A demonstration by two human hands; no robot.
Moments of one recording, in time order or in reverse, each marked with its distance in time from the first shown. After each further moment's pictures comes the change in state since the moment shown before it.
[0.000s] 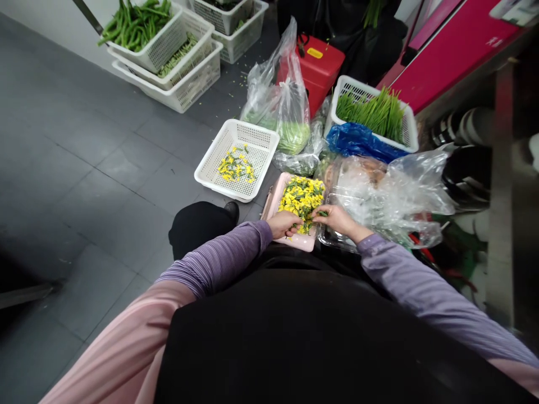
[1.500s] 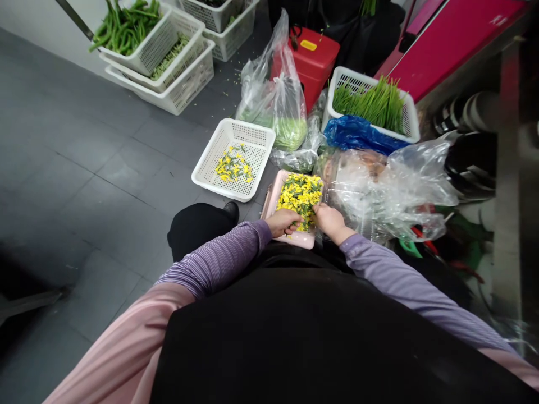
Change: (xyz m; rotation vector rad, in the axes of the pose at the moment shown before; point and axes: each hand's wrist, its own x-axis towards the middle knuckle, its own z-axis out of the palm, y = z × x) left_hand 0.005 -0.003 0.000 0.012 -0.023 0.039; right_hand 0.001 -0.015 0.027 -0.476 0.042 0.292
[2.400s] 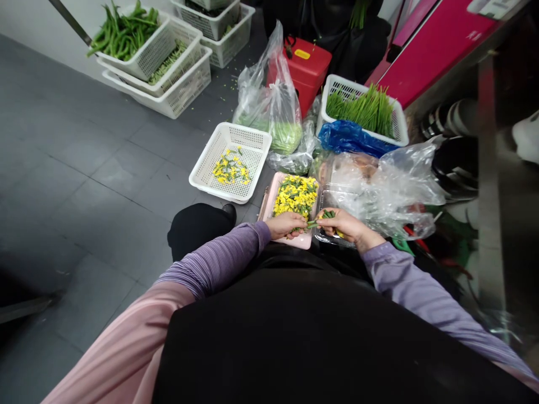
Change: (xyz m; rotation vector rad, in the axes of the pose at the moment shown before) left_hand -0.008 0.001 0.008 0.143 -0.239 0.026; right_hand -0.041 0.012 -0.045 1.510 -0.367 0.103
